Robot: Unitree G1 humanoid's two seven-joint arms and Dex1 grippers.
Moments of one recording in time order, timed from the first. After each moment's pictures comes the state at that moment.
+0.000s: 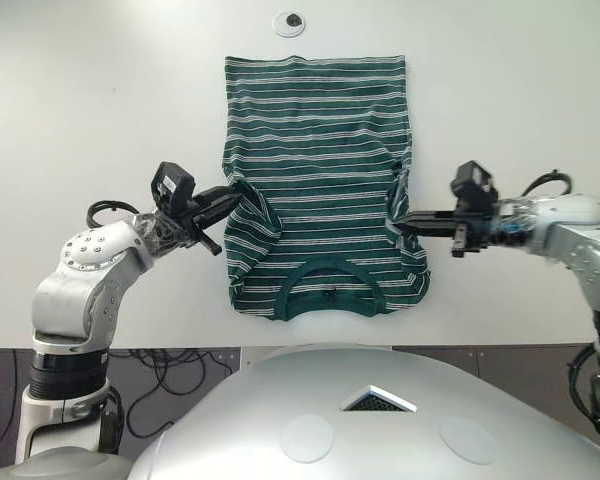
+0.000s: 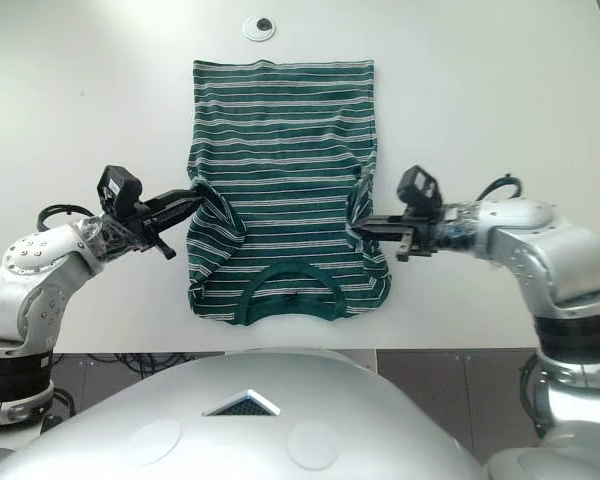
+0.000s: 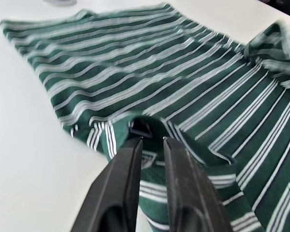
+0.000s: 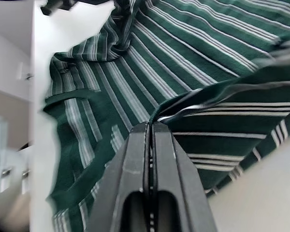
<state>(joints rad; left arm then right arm) 0.21 0.62 0.06 -0.43 -0.49 0.66 -0.65 -0.02 -0.79 0.13 -0.36 0.58 0.89 0.94</state>
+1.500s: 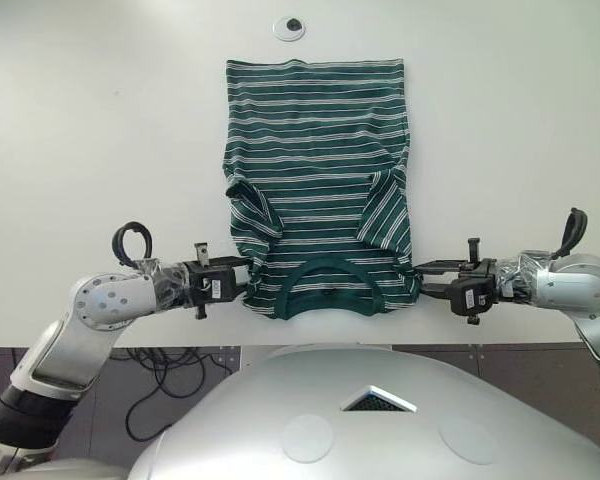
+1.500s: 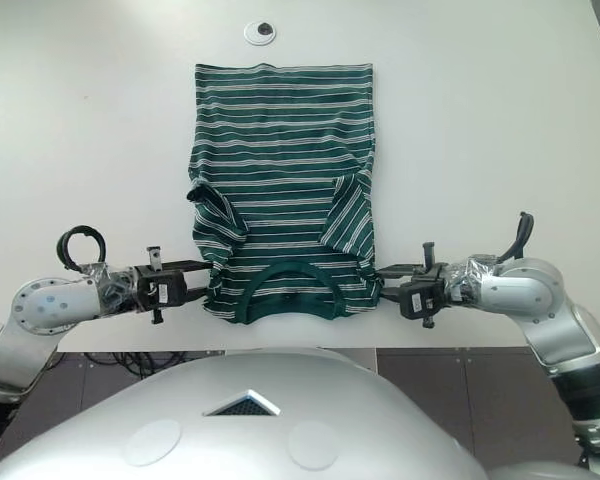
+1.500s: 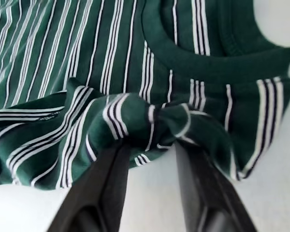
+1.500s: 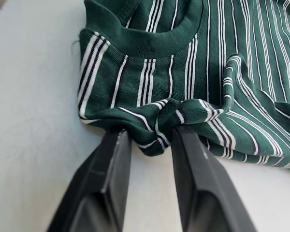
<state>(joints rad) 0.47 0.92 -0.17 -0.46 0.05 -0.01 -0.90 0.33 -0.99 0.21 -0.17 -0.05 -0.50 1.00</state>
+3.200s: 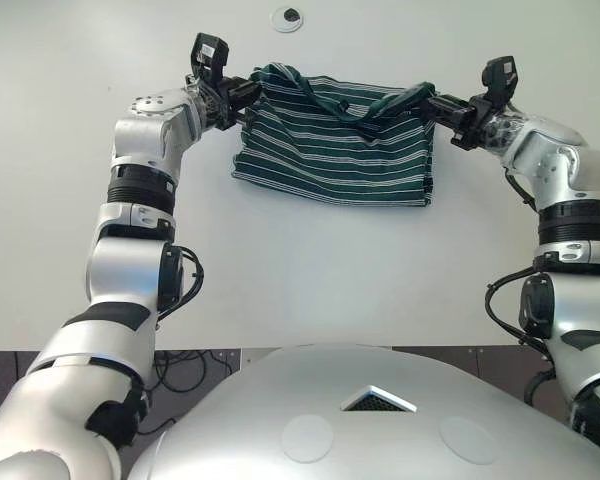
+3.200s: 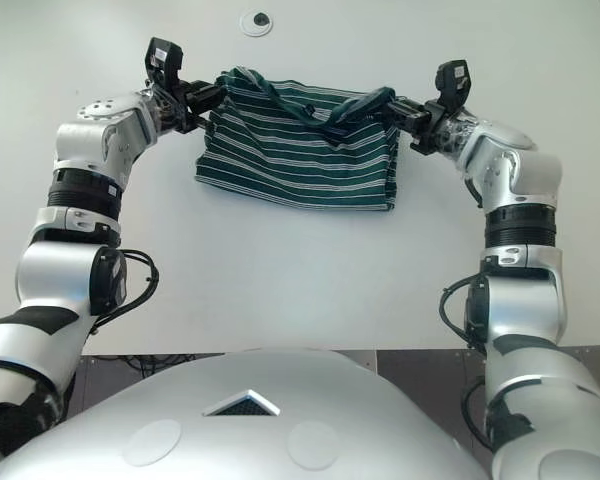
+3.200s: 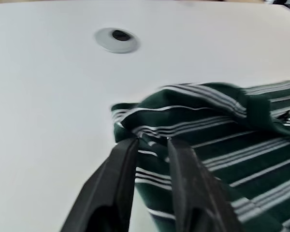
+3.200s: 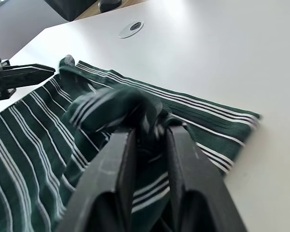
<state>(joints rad) -0.72 0.31 -0.05 0.83 -0.22 0.40 -0.54 -0.54 -0.47 -0.04 0.61 0.43 0.55 0.71</state>
